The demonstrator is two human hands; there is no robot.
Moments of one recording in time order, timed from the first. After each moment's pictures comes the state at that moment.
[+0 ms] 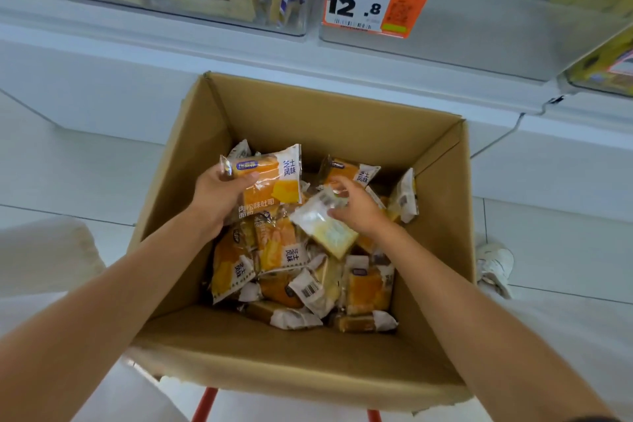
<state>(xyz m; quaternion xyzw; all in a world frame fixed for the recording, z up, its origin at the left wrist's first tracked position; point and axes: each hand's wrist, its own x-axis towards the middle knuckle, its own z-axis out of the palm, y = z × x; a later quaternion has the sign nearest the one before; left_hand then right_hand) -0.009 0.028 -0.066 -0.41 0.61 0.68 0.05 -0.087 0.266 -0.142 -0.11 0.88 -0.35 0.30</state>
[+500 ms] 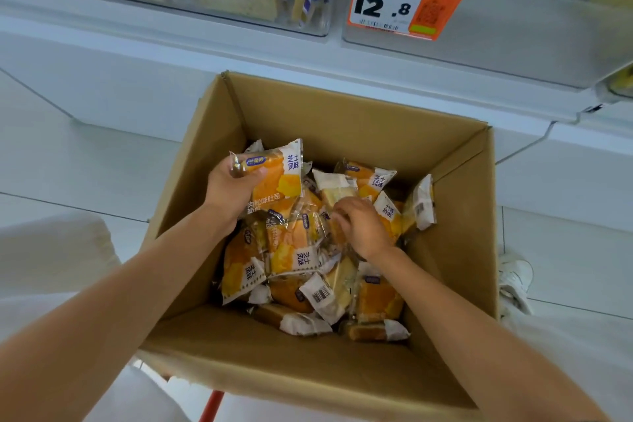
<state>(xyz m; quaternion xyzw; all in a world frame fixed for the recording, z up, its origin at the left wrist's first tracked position) -0.016 0.021 -0.080 -0.41 0.63 0.66 0.01 -0.066 0.261 -0.178 -0.26 0.92 -0.25 0.15</state>
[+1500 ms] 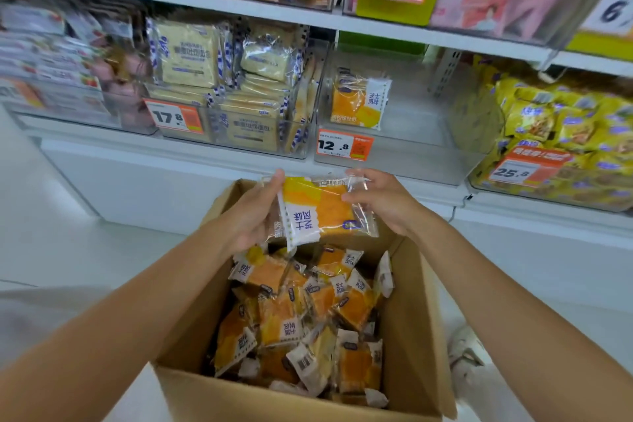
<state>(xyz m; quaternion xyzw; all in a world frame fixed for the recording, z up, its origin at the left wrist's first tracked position) -0.017 0.058 0.098 -0.19 0.60 0.77 0.12 -0.101 0.271 0.120 -0.08 0.79 -0.56 0.24</state>
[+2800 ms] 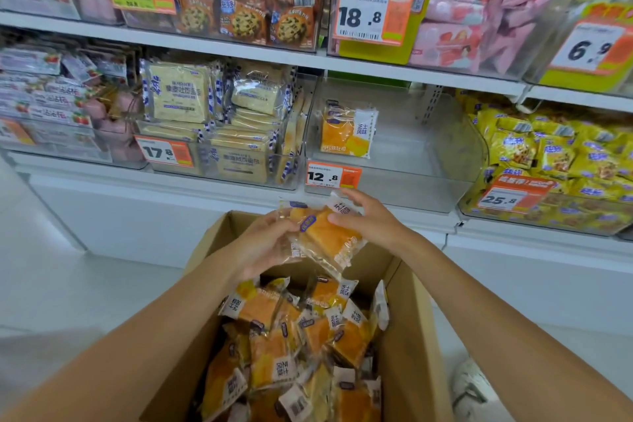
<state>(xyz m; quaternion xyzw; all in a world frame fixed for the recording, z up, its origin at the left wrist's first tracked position) -0.035 0.074 0.100 -0.12 0.55 0.82 0.16 -0.121 0.273 0.117 -0.18 0.84 -0.47 0.20</state>
